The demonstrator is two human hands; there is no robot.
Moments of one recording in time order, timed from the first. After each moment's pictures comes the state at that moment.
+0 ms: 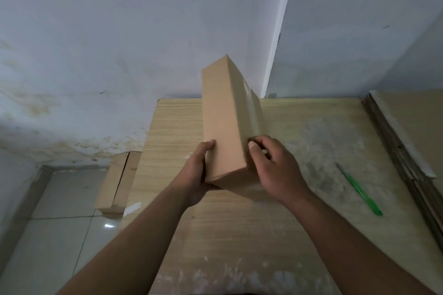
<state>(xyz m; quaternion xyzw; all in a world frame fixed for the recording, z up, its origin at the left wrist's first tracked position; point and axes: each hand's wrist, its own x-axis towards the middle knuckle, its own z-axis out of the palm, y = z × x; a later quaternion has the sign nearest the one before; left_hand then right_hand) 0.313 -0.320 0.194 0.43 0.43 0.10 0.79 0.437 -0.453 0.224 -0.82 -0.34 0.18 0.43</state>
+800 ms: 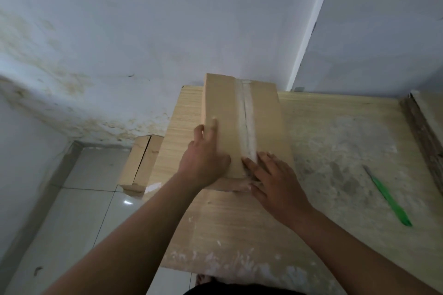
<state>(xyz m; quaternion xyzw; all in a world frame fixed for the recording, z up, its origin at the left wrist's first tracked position) 0.287 -0.303 0.182 0.85 0.45 0.02 0.26 0.427 -0.465 0.118 -0.79 -0.60 0.06 0.11</state>
